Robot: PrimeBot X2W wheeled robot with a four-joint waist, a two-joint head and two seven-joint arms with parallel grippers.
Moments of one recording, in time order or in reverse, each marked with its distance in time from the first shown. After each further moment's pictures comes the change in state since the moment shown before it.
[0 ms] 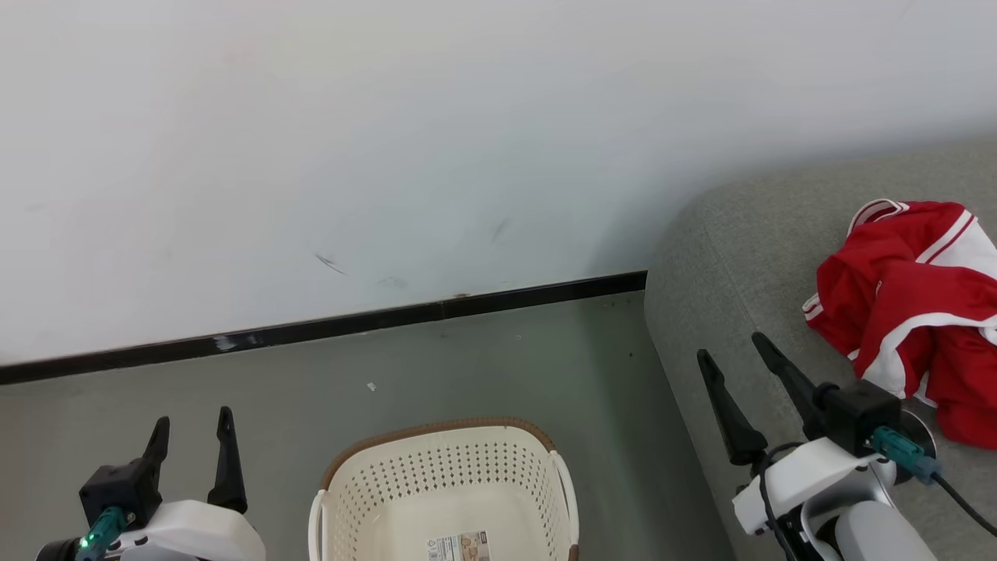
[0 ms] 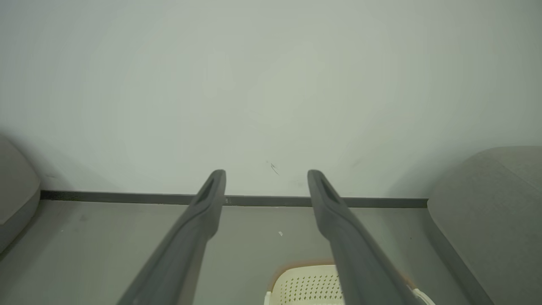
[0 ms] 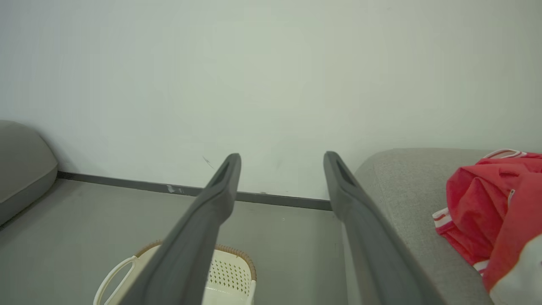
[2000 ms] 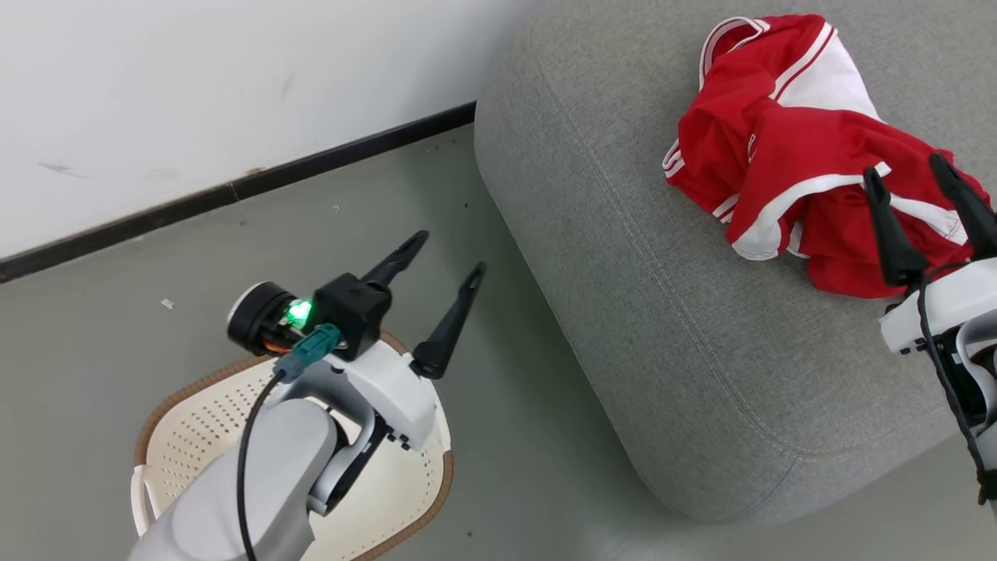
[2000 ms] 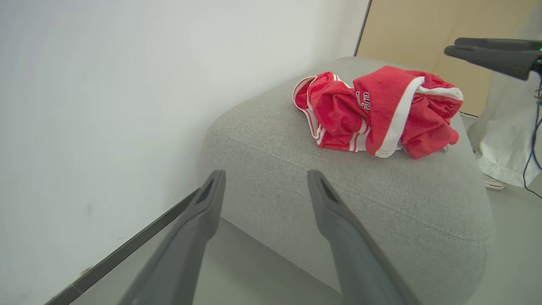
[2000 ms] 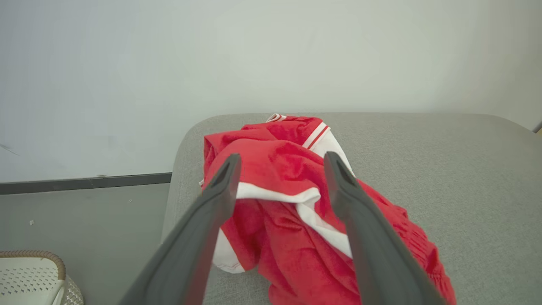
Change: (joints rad) left arm -0.465 -0.071 -0.374 -0.071 0.140 -0.260 0.174; right arm -0.348 -0.259 -0.029 0.187 0.154 0.000 0.000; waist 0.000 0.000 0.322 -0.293
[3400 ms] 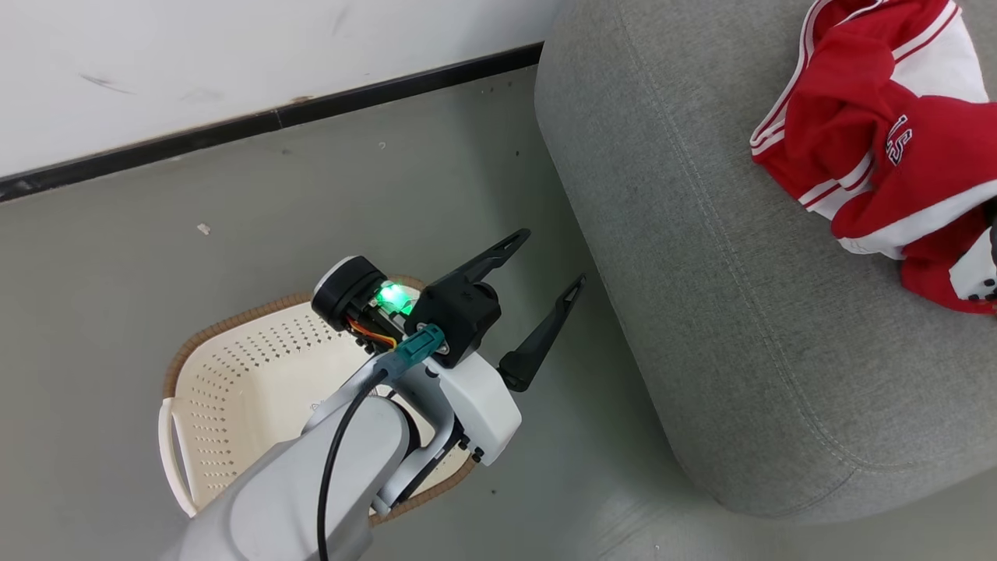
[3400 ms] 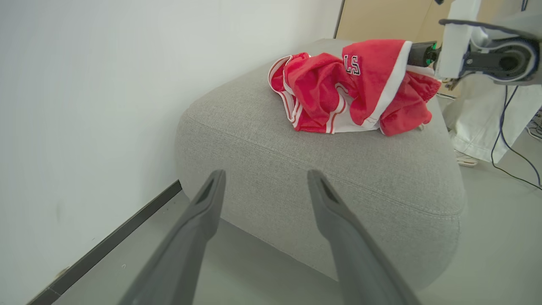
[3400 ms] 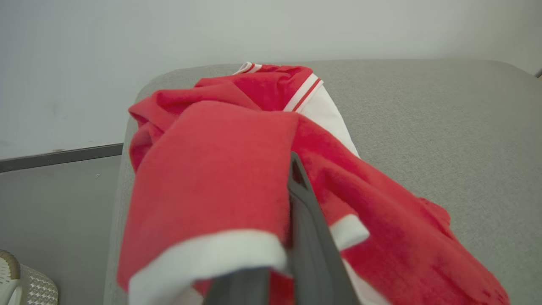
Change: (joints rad) left arm -0.064 -0.051 -0.103 -0.115 0.056 -0.007 0.116; right arm -0.238 -0.081 0.086 0.385 0.112 0.000 0.003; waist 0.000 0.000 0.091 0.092
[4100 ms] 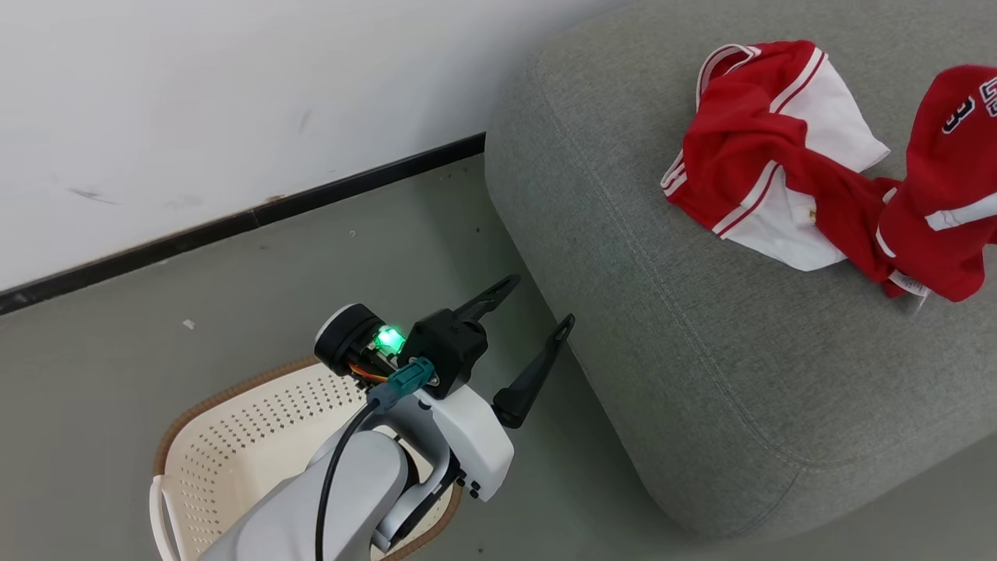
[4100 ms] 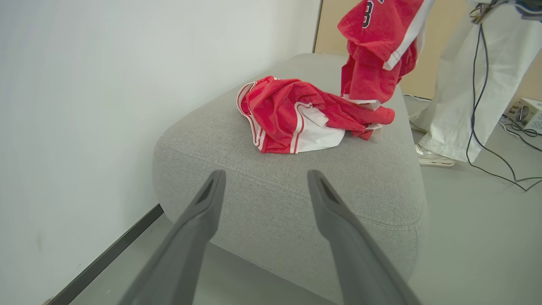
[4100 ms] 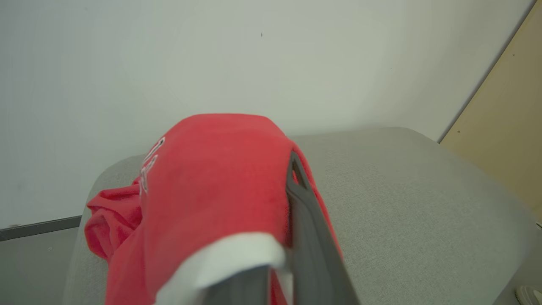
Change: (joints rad) left arm 0.086 -0.012 0.005 0.043 -0.037 0.002 -0.041; right arm 0.007 -0.202 0.024 -0.160 0.115 0.000 0.018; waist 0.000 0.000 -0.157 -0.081
